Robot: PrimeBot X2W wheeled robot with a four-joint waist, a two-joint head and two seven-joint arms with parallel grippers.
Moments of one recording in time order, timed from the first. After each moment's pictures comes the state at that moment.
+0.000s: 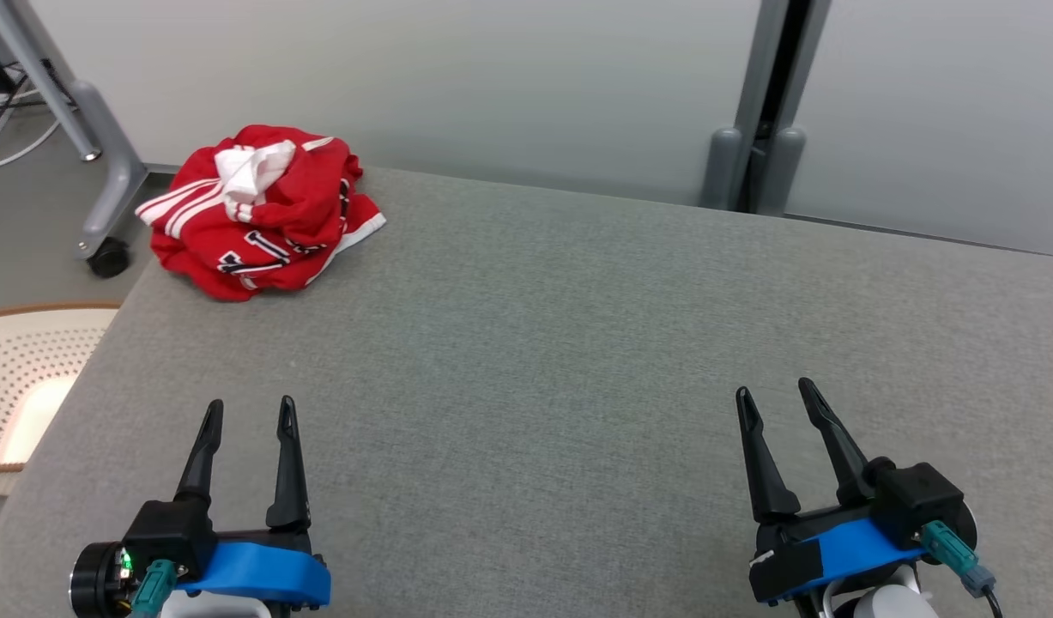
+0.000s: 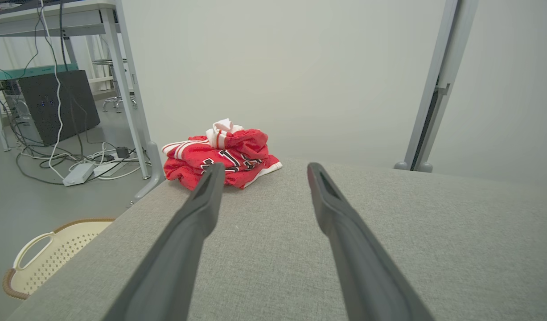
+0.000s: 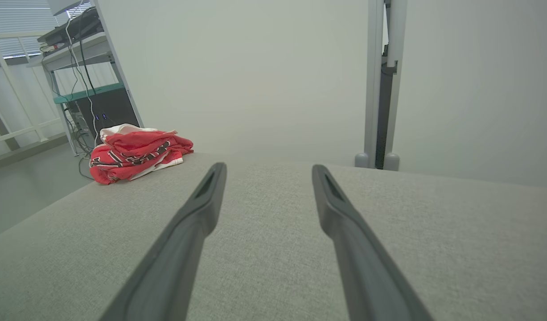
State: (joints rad) left arm -0.13 0.05 -0.04 0.24 -0.12 0.03 -0.26; right arm -0.12 -0.05 0.11 0.24 0.12 0.13 -0.26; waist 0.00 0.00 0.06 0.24
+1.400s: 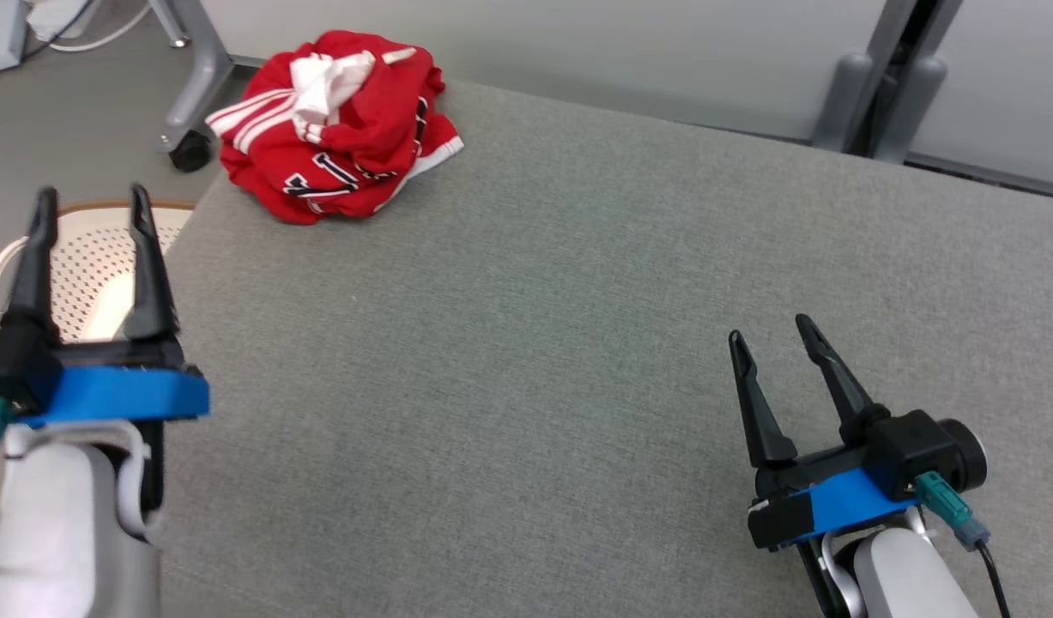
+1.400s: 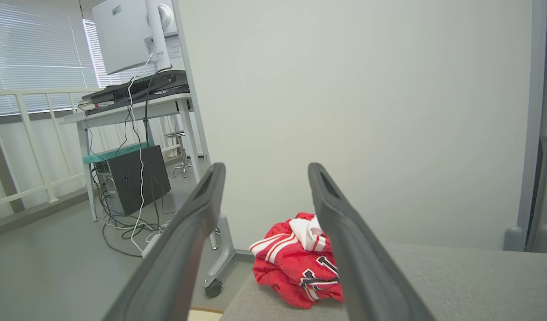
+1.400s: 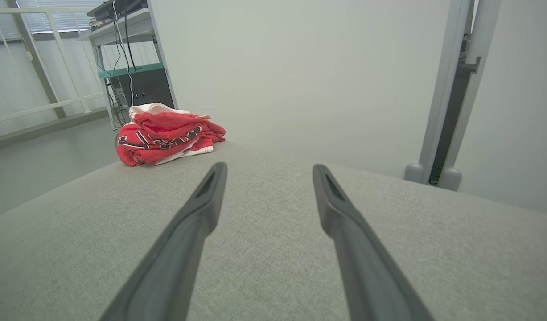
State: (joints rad) left arm -0.43 0.13 0.08 0.23 -0.08 -0.02 -0.26; right arm -0.21 -0.07 0.12 0.23 0.03 0.13 -0.26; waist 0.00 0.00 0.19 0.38
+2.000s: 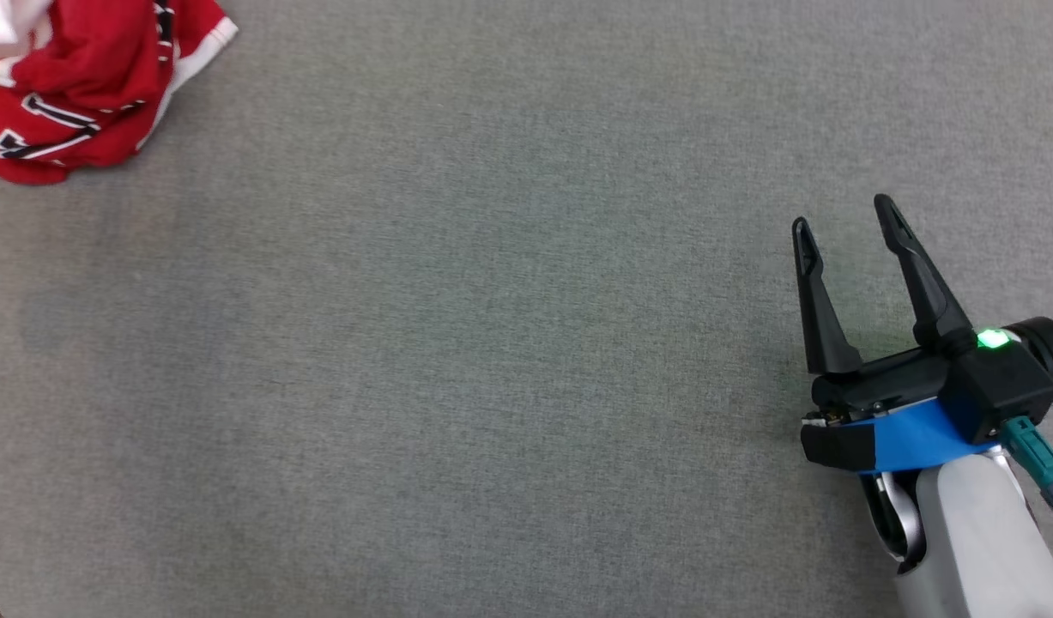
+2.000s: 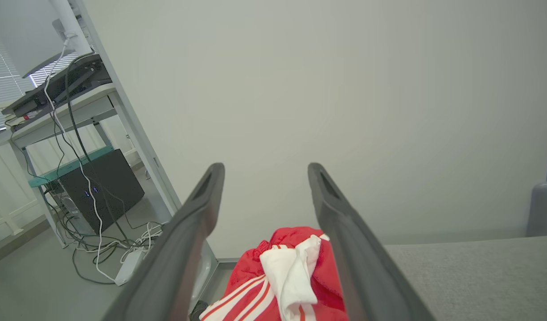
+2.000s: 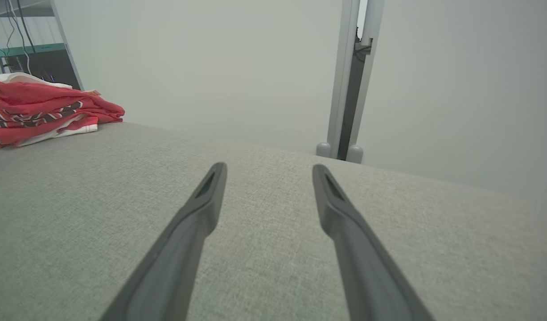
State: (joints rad) left arm -0.90 0.34 0.14 0.55 -0.05 -0.07 -0.26; right arm -0.32 -0.14 0.07 0.07 -0.03 0.13 -0.26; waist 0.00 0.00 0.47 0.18
